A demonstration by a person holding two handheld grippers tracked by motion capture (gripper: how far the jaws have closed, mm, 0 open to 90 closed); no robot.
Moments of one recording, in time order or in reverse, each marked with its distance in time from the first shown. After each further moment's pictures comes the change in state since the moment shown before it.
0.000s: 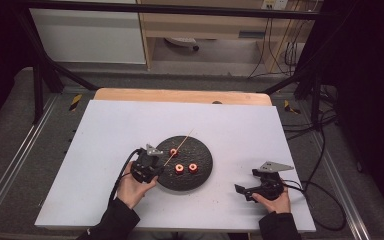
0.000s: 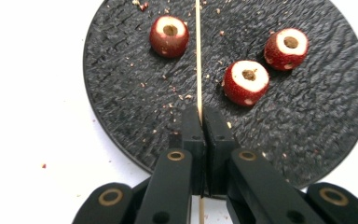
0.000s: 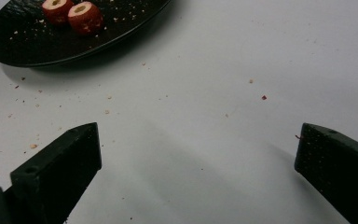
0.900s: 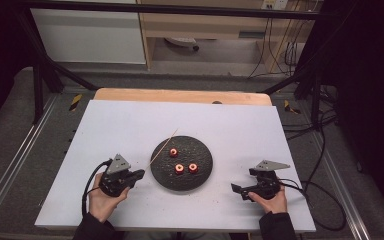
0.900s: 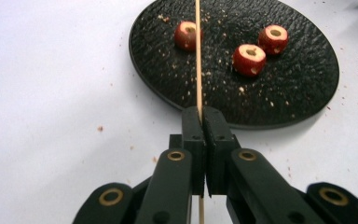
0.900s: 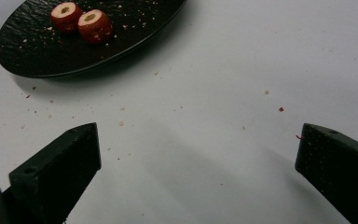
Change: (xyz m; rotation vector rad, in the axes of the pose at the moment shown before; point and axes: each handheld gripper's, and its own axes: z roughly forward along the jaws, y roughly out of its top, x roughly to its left) left arm 0.040 -0.061 -0.045 -0.214 -0.074 0.064; right arm 0.011 0.009 0.004 0.011 0.003 0.014
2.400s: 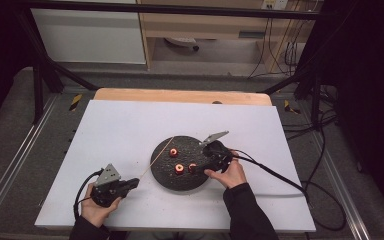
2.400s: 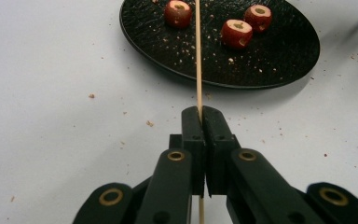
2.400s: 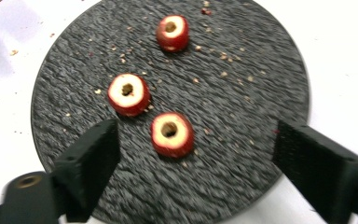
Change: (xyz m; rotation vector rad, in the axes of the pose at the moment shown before) left arm 0.008 -0.034 -0.009 -0.047 -0.064 0.011; right arm 0.078 0.117 0.082 0.237 0.028 -0.195
